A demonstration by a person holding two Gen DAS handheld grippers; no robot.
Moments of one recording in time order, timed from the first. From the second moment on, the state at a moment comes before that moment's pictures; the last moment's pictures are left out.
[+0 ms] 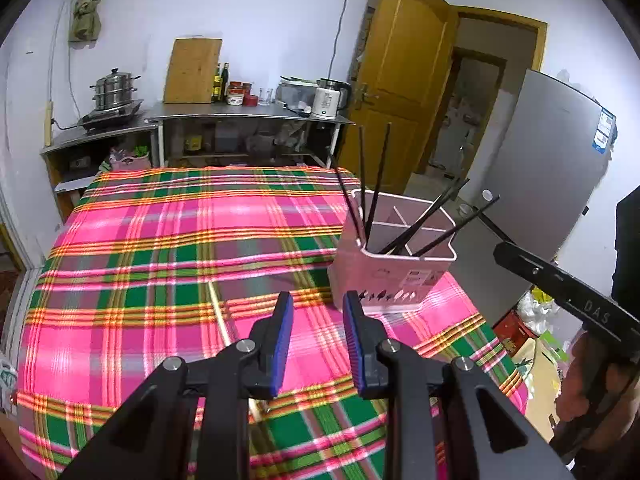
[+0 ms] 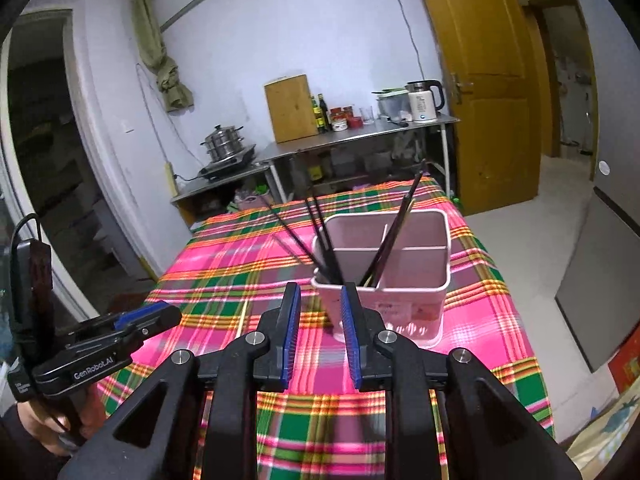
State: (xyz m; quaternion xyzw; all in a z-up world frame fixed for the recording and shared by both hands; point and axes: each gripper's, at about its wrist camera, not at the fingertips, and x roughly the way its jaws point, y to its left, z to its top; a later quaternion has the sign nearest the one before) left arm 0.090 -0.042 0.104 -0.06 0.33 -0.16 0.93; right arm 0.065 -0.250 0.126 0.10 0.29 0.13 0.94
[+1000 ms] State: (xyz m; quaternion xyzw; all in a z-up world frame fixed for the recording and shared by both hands) left arm 0.159 0.006 -0.012 -0.09 0.42 -0.09 0.90; right arm 0.112 -0.166 0.040 0.05 0.41 0.21 0.89
